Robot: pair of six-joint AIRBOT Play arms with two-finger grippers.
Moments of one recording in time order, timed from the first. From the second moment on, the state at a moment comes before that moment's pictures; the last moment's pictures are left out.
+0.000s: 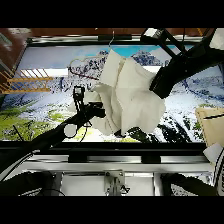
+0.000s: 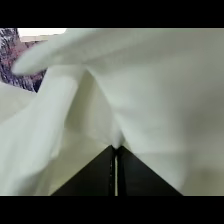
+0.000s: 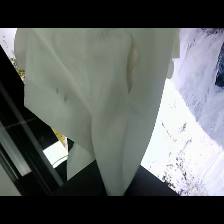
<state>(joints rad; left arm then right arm) -0.71 -1.25 0.71 0.75 0.20 -1.13 0.26 -1.34 1.88 -1.27 1.75 0.86</state>
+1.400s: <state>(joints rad) -0.10 -1.00 0.98 0.76 -0.14 -0.86 0.26 -1.34 1.88 -1.04 1.62 0.81</state>
